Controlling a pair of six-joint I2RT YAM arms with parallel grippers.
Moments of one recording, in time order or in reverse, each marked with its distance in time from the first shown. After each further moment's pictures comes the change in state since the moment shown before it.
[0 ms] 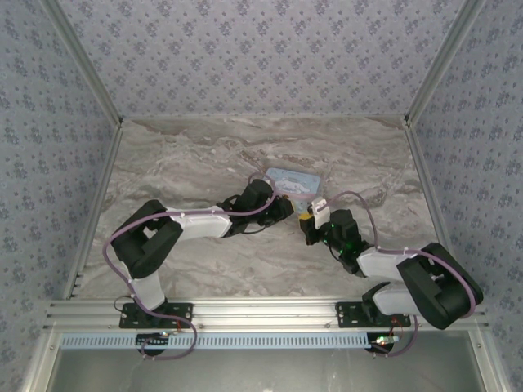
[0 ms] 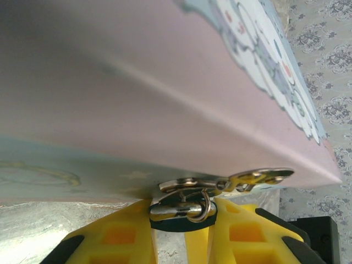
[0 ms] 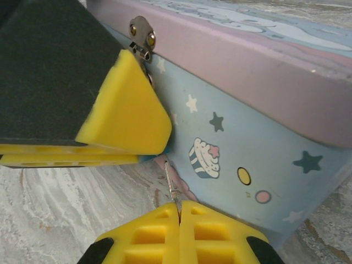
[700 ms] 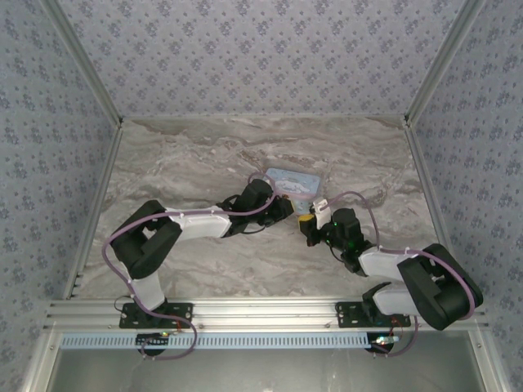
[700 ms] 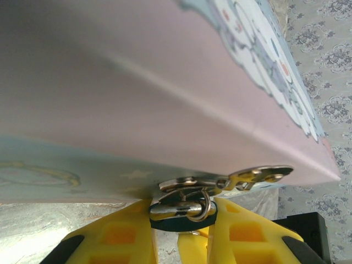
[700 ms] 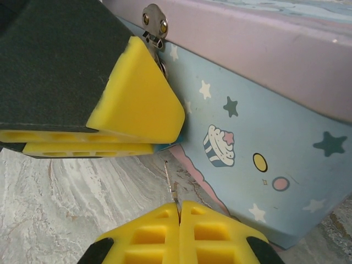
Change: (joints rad) left arm 0.000 -0.006 0.000 -0.003 0.003 0.000; right arm -0.045 -0.003 -0.001 -0.015 -0.116 0.030
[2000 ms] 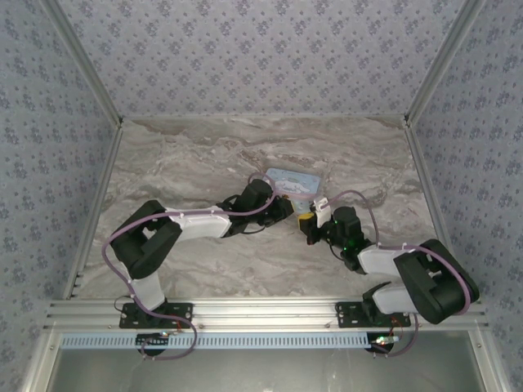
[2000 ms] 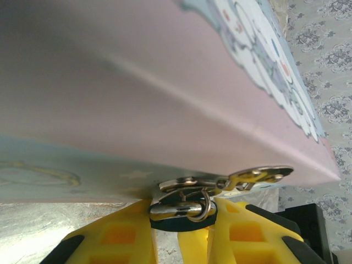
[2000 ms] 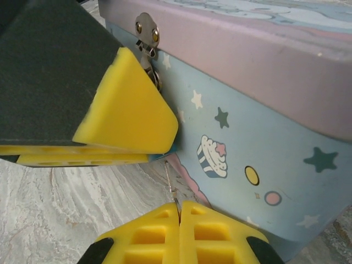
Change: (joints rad) left arm 0.000 0.000 -0.001 0.000 0.000 0.000; right arm -0.022 0.042 0.011 0.043 -0.037 0.015
